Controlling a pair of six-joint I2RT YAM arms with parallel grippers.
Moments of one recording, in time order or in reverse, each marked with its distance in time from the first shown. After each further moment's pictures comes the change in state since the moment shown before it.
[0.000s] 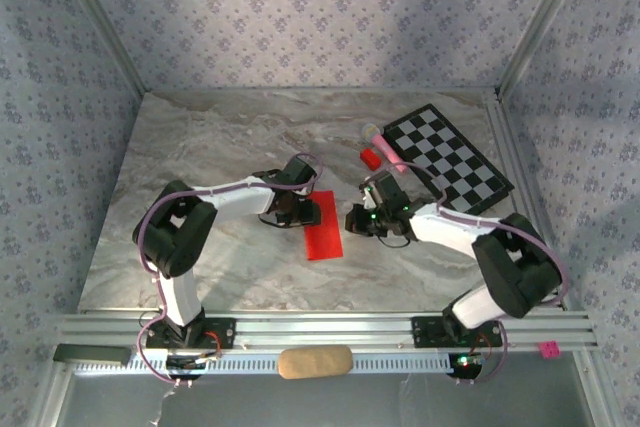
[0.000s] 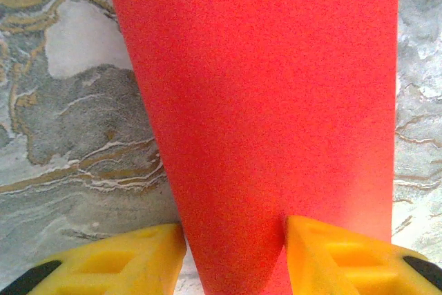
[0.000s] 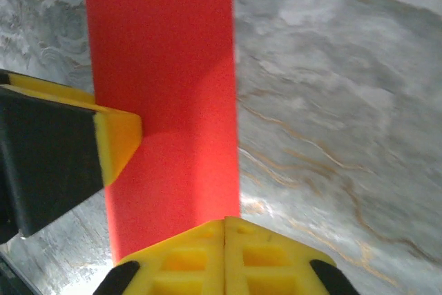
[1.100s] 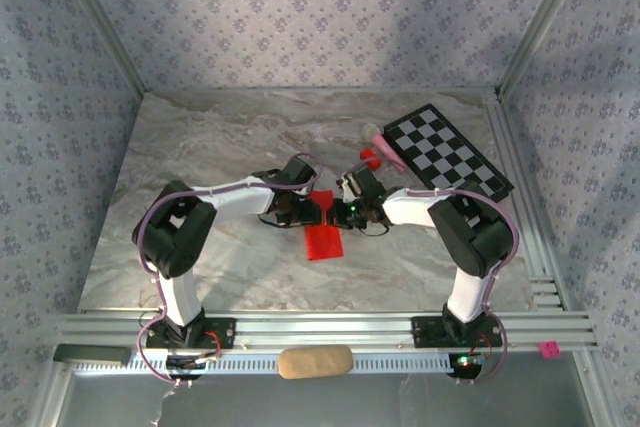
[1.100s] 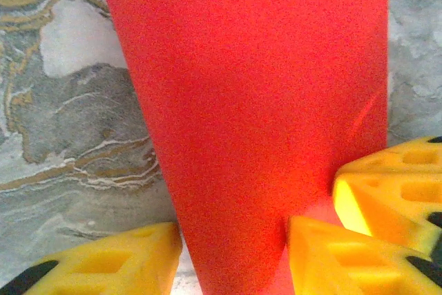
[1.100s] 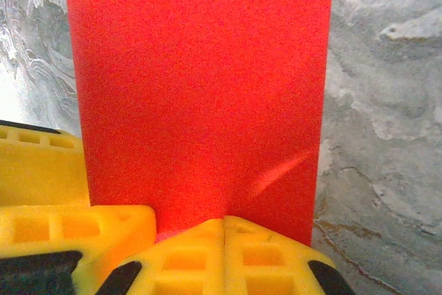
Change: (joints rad) left arm 0.001 -0.010 -0.003 0.004 0.012 -0.004; right arm 0.025 0.284 0.157 0.092 -0.068 -0.034
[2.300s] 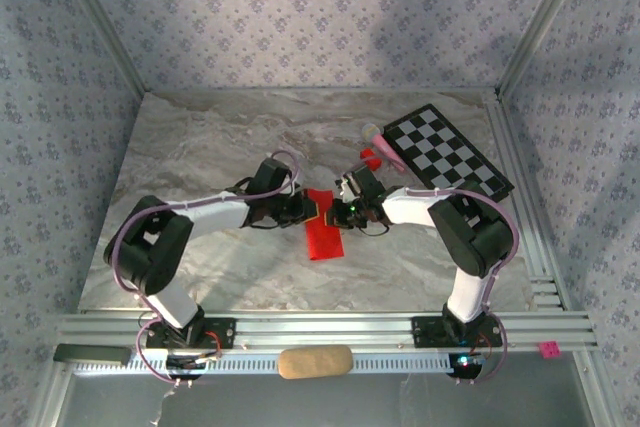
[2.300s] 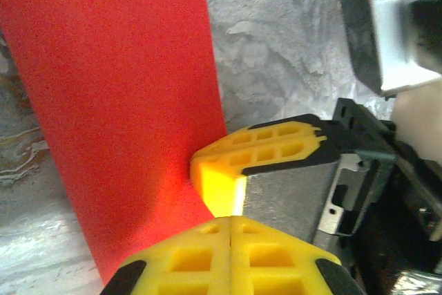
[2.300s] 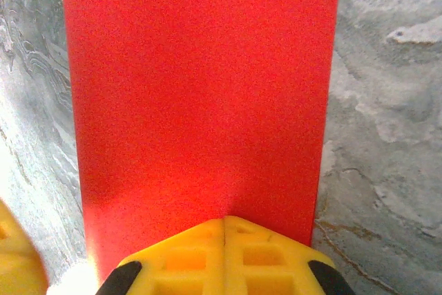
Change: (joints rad) left arm 0.087 -0.160 -0.256 0.445 0.320 -0.177; right arm -0.001 0.001 0.010 -0.019 0.000 -0.033
